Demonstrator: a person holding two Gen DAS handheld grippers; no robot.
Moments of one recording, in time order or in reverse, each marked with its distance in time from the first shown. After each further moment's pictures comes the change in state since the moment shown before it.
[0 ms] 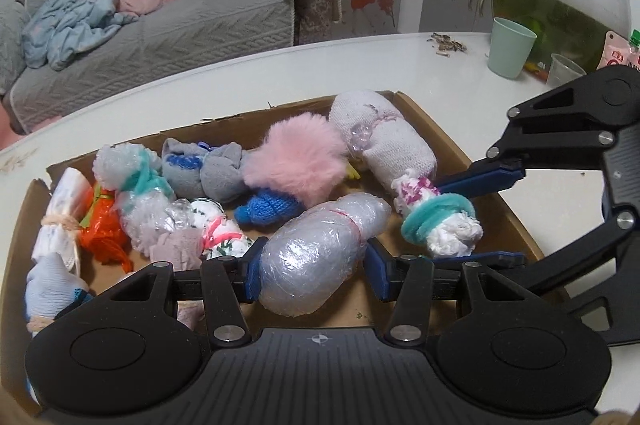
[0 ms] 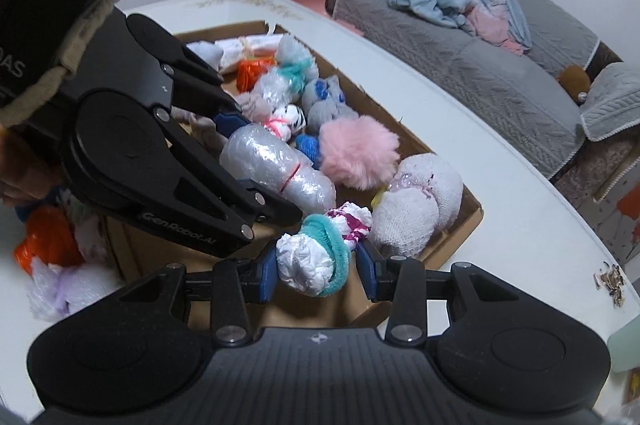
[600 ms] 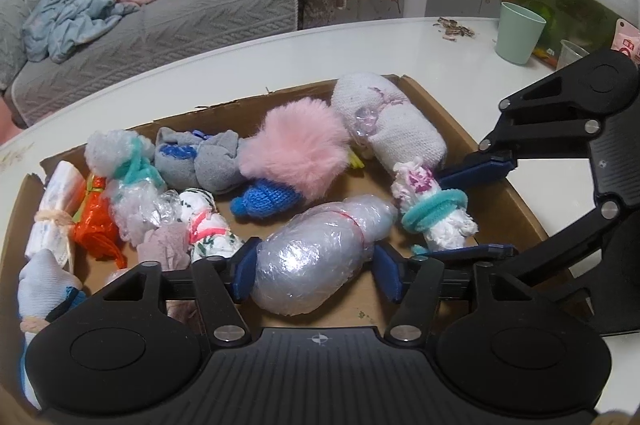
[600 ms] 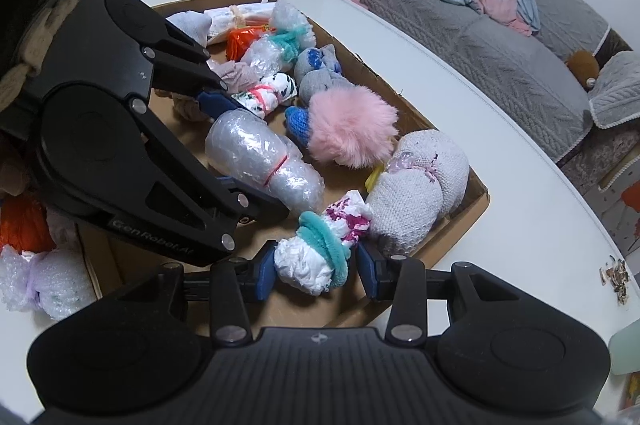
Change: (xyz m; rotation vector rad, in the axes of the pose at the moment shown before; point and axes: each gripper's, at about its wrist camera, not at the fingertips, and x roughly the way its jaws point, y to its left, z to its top) left arm 0.011 -0.002 0.002 0.004 0.047 0.019; right arm 0.017 -0.010 0.000 -0.017 0.076 0.008
